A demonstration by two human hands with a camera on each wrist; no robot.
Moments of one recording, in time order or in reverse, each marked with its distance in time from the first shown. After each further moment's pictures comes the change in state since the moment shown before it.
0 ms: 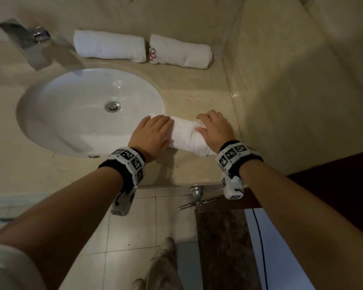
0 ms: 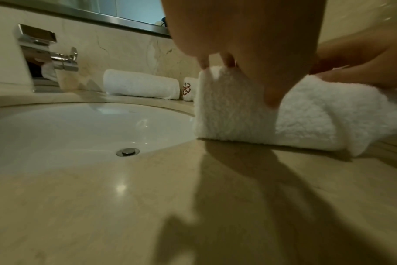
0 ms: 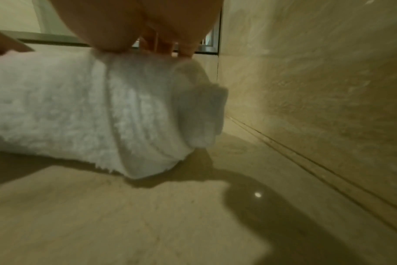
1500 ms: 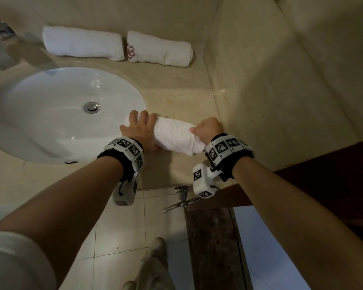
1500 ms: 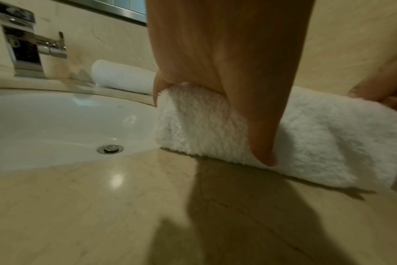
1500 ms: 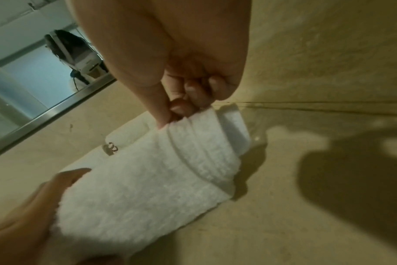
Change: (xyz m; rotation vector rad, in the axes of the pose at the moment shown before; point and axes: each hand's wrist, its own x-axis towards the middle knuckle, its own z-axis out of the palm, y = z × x) left_hand 0.043 0.023 0.007 -0.004 -0.394 -0.412; right_hand 0.002 0.013 -0.022 0.525 -0.114 0.632
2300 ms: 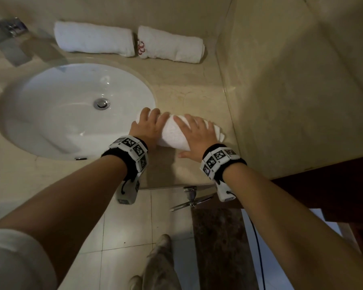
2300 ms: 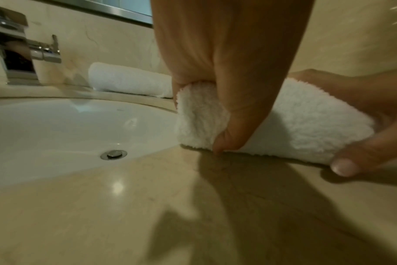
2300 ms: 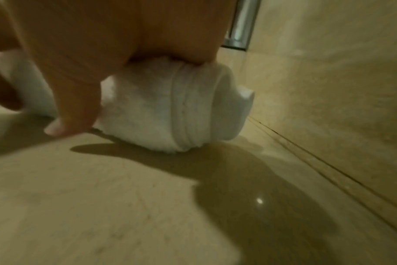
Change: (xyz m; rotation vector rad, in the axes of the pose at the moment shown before) left_hand 0.002 -0.015 0.006 0.030 0.053 0.133; right_hand -0.002 0.009 0.050 -0.835 0.043 -0.651
